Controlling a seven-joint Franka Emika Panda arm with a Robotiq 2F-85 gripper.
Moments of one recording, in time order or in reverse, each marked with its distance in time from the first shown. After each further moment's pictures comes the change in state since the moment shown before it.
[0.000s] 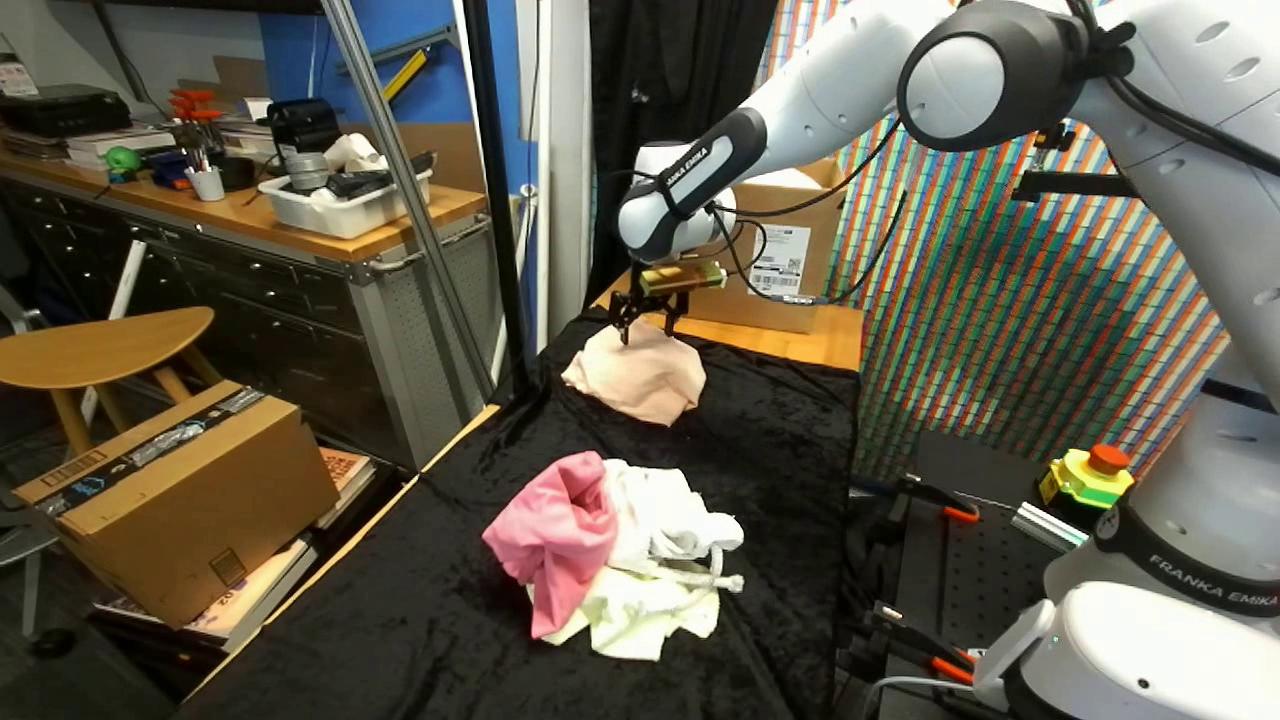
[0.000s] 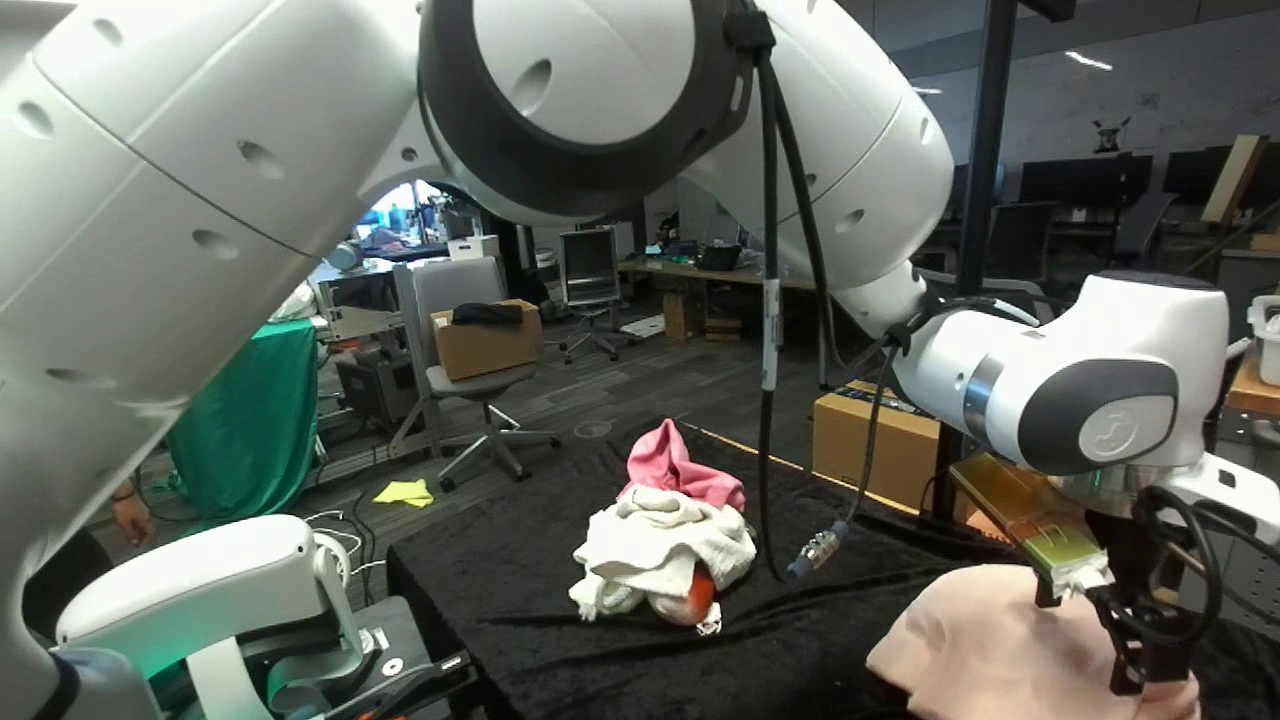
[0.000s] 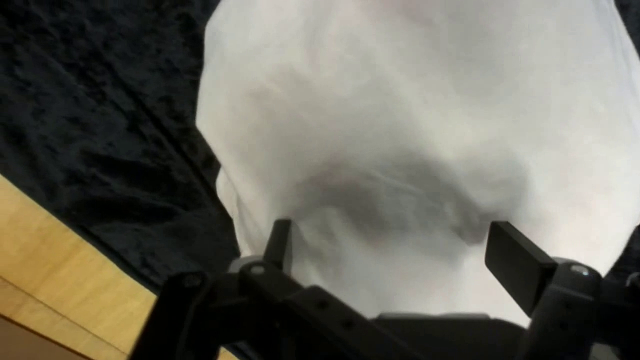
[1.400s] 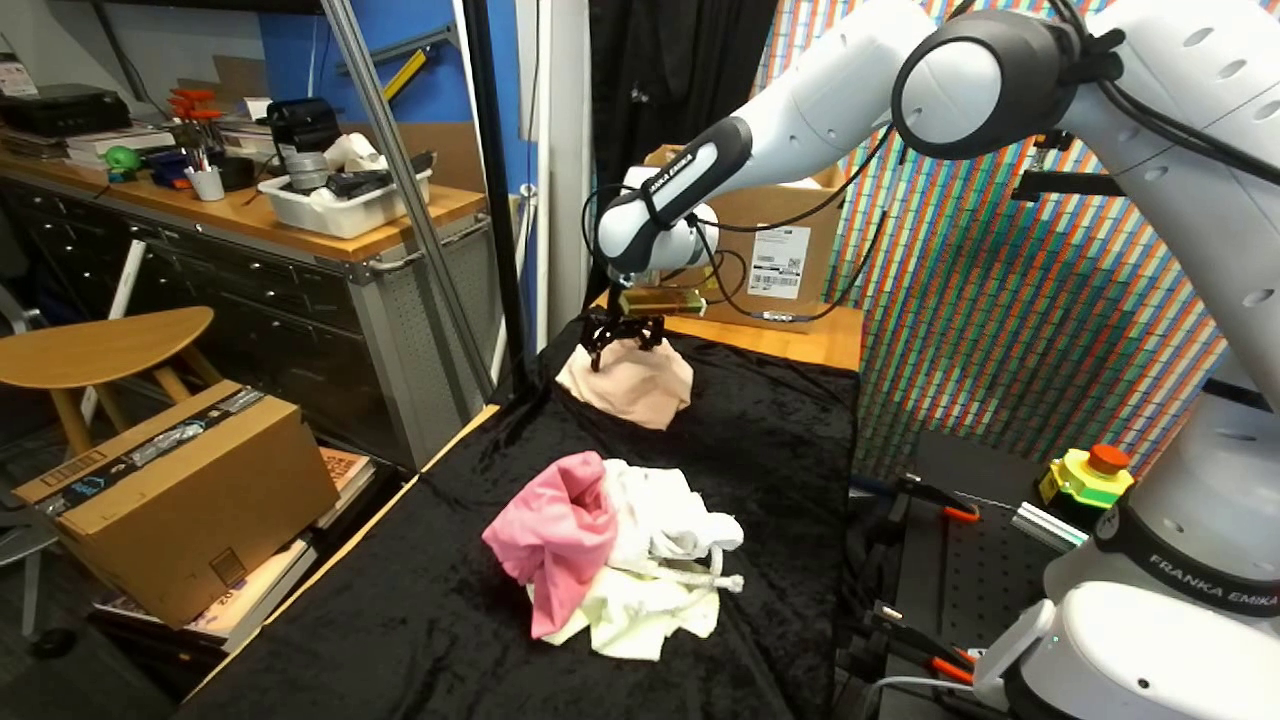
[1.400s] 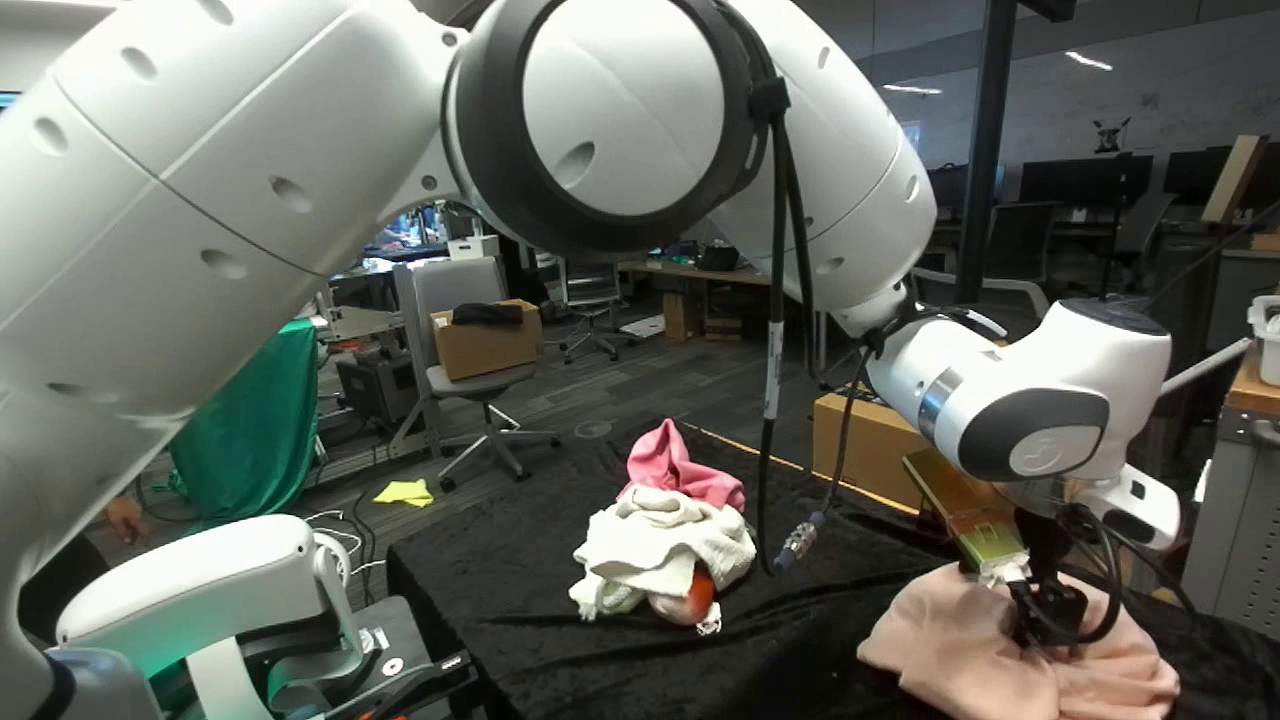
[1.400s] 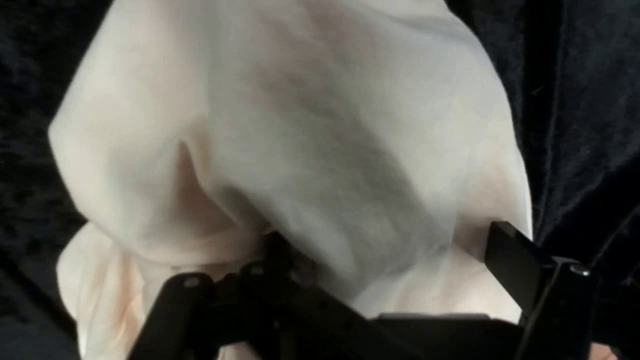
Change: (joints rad) arm -0.034 0.041 0.129 0.011 0.110 0.007 -0.076
